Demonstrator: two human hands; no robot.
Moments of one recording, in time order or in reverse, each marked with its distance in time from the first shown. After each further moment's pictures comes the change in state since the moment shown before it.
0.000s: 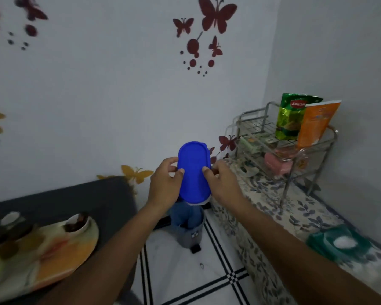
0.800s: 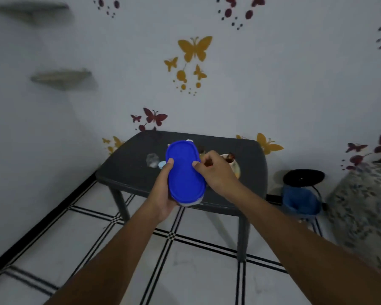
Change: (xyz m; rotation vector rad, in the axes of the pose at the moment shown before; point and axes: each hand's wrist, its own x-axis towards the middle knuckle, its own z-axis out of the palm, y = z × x) left_hand -0.381 -0.058 -0.421 -0.736 0.350 -0.369; right_hand -0.348 -0.264 0.269 0.255 -0.746 -0.195
